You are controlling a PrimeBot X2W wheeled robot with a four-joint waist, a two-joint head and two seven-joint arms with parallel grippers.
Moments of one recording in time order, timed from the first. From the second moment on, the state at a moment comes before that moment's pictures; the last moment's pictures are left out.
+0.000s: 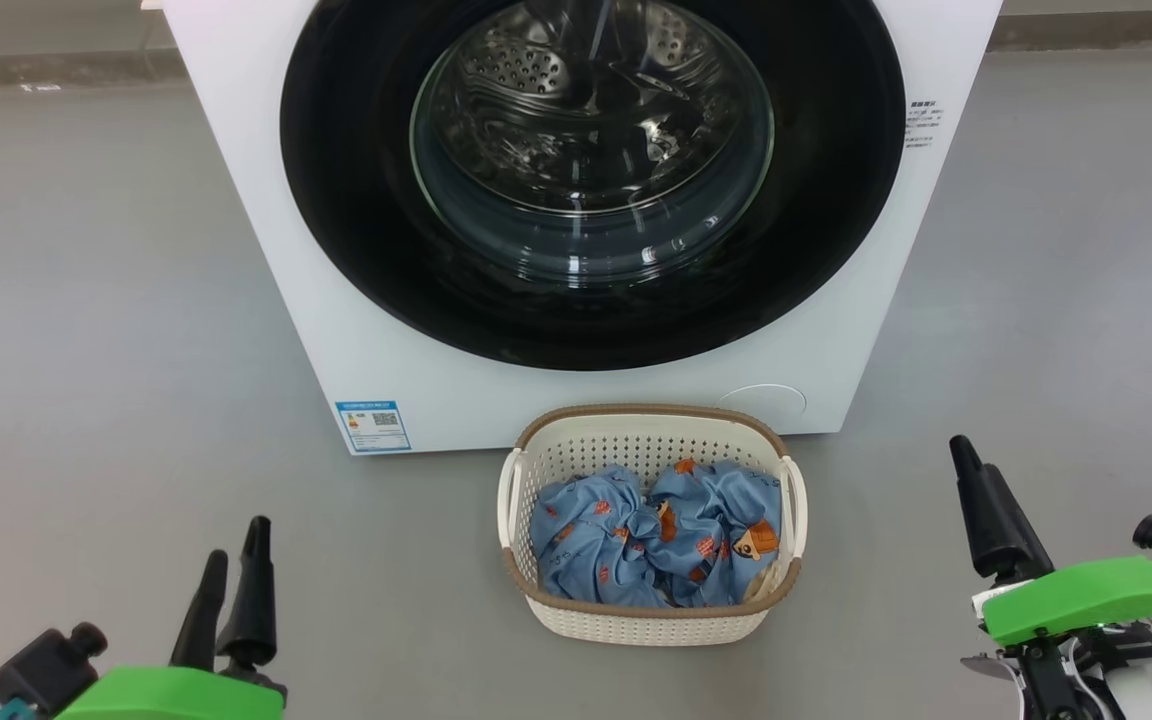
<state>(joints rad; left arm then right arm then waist) -0.09 0.15 -0.11 0.28 -1.03 -0.10 -0.09 -0.10 -0.13 0.06 0.26 1.10 0.12 -0.09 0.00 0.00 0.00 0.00</state>
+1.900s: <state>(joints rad) -0.15 0.16 -0.12 0.29 -0.42 -0.11 -0.25 -0.20 -0.17 0.13 0.30 0.44 0.12 -0.25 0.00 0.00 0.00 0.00</state>
